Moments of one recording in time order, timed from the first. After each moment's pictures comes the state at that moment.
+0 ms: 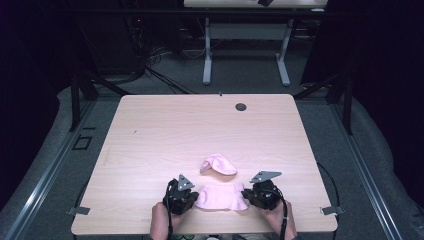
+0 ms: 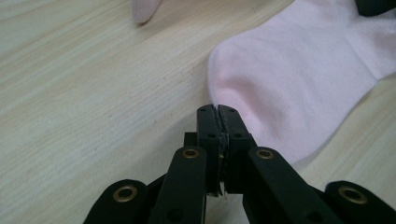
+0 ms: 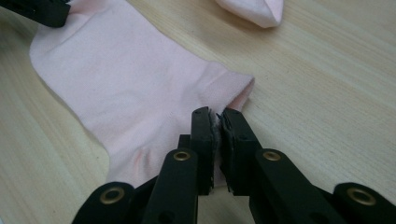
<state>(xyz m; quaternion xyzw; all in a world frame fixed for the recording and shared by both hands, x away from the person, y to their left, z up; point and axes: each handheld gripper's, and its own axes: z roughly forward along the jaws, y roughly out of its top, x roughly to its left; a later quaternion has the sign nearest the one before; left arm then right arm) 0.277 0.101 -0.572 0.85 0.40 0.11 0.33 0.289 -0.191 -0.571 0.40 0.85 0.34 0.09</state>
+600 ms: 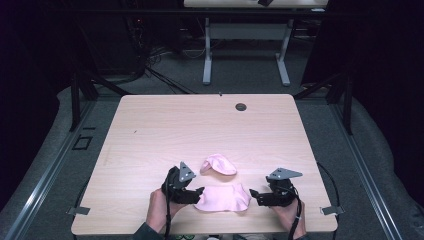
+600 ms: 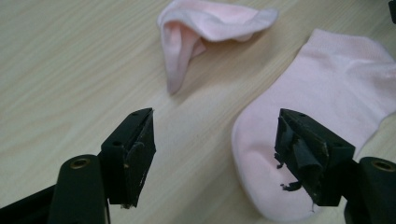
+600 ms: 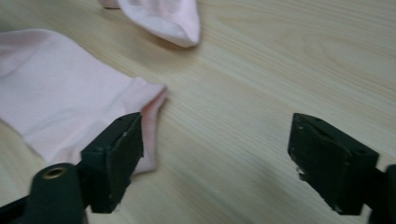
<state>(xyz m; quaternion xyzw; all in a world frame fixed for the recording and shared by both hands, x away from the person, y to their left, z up) 0.302 0.088 -0.527 0.86 0.33 0.18 0.33 0.292 -0.236 -0.569 0.44 0.80 0.38 0.15</state>
